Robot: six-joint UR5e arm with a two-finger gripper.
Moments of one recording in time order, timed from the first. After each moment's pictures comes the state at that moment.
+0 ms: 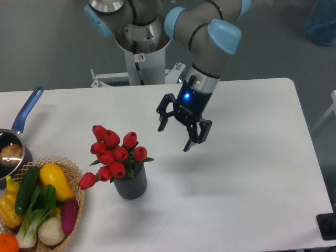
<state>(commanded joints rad) 2.63 -1.73 -1.92 -0.87 0.82 1.30</state>
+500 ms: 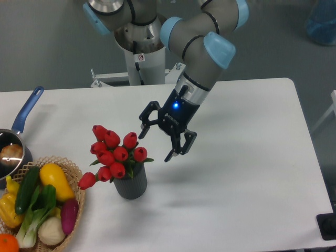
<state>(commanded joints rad) 2.57 -1.81 -1.87 -0.87 0.68 1.24</state>
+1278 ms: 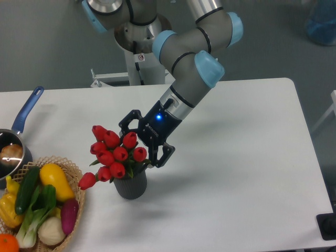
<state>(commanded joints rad) 2.52 -1.82 -1.86 -0.87 0.64 1.24</state>
